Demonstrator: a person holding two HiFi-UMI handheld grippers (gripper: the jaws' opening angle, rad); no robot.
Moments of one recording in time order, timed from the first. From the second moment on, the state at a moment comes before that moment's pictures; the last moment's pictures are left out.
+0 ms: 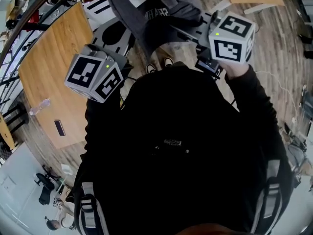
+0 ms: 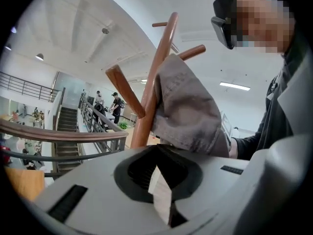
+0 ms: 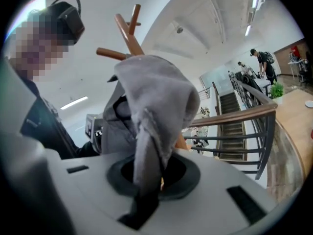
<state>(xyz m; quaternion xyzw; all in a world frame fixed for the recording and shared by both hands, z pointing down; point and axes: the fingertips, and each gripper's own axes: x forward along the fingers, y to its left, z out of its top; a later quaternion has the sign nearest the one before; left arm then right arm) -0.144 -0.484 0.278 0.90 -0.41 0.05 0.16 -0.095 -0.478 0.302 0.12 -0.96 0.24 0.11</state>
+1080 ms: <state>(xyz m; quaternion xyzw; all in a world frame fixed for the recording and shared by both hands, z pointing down) -0.195 -0.457 0.291 0.86 -0.49 0.01 0.15 -0.104 -0.487 0.344 0.15 -0.97 0.18 0.10</state>
